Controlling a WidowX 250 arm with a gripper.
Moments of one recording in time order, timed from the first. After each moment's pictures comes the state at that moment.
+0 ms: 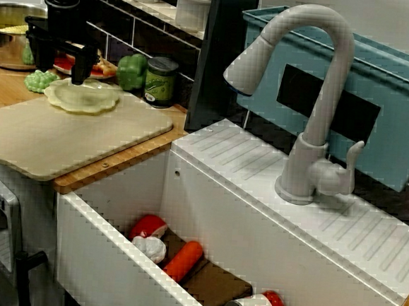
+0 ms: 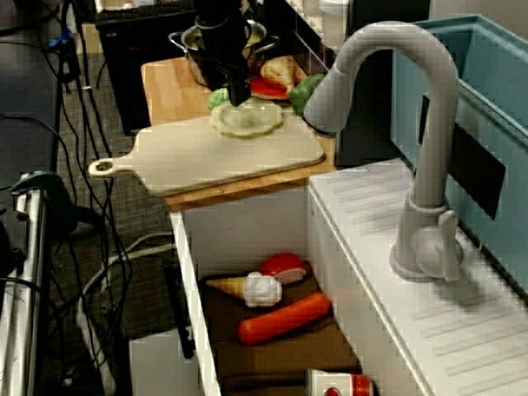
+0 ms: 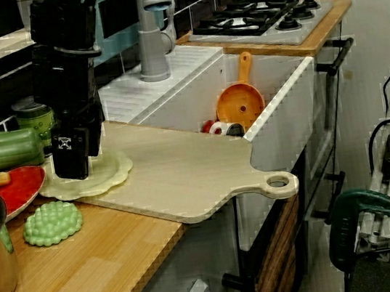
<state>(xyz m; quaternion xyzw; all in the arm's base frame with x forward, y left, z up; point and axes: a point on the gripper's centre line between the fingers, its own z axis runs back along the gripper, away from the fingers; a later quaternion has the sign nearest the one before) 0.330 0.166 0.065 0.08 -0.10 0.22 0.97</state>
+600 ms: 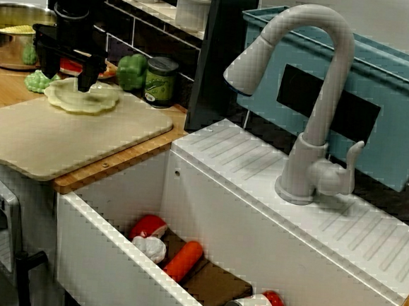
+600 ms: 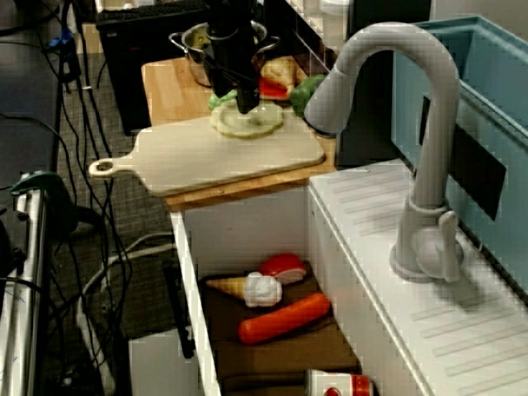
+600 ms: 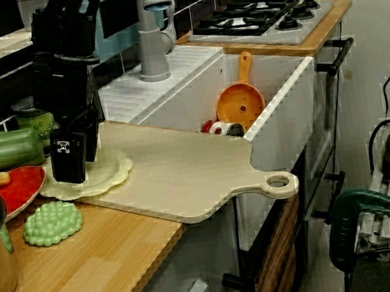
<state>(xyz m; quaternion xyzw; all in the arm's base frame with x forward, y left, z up) 0.339 0.162 0.056 0.10 -0.10 0.23 0.96</state>
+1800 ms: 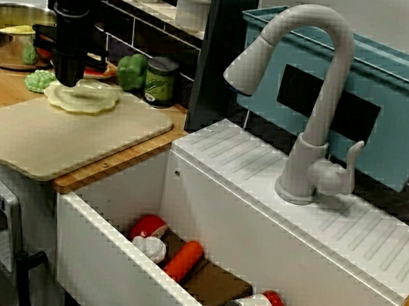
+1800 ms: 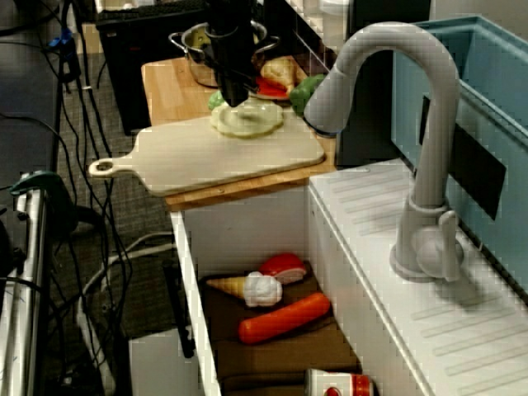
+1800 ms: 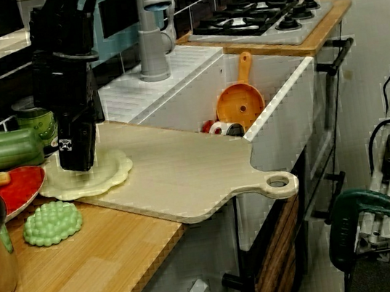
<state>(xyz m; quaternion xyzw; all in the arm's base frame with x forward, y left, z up) 0.340 0.159 0.057 0.08 -0.09 0.24 0.96</state>
